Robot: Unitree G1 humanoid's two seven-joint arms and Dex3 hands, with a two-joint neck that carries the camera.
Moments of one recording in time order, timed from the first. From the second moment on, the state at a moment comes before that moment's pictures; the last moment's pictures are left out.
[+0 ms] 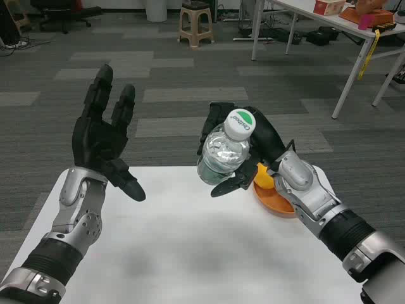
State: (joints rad) left arm -0.39 0.24 -0.17 0.38 -0.79 -0.58 -0.26; right arm -0.55 -0.50 0.55 0.32 0.43 -0.61 0.07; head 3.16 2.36
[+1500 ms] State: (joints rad) left arm -0.40 0.23 -0.16 0.39 -0.78 -0.58 -0.26; right arm -0.57 -0.45 0.69 0.69 0.43 -0.61 0.06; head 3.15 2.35
